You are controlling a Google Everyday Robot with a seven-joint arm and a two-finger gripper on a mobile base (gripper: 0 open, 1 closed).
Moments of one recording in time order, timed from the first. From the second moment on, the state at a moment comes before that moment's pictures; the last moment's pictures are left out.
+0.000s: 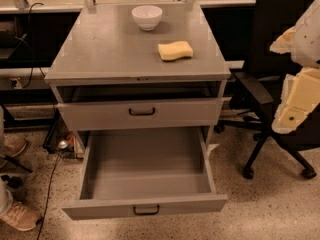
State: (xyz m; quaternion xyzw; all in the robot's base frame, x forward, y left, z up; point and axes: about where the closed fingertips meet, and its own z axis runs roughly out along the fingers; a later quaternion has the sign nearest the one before) arm 0.438 -0.216 0.979 -0.60 0.78 -0.04 0.16
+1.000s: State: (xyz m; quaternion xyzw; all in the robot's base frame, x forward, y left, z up) arm 0.561 -0.139 0.957 -0.57 0.78 0.01 0.25
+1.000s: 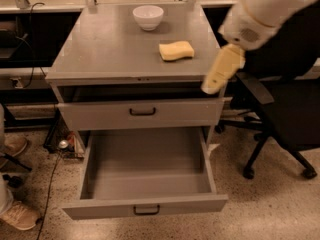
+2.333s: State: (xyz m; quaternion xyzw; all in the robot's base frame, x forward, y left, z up) arm 0.712 -0.069 0.913 -0.50 0.79 0.07 0.36
